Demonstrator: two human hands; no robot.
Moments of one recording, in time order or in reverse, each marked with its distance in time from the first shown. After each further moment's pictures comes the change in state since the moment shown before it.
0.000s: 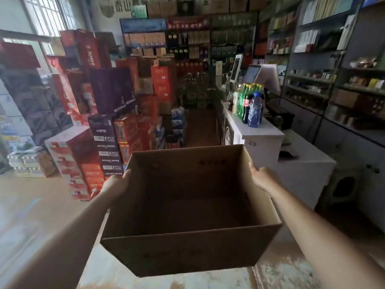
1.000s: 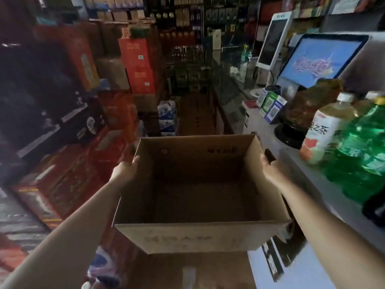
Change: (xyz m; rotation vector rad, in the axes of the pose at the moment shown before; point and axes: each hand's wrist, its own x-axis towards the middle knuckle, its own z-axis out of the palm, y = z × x) left_hand 0.752 0.291 0.218 0.034 -0.124 0.047; right_hand 0.724 -0.266 0.165 0.056 0.062 0.189
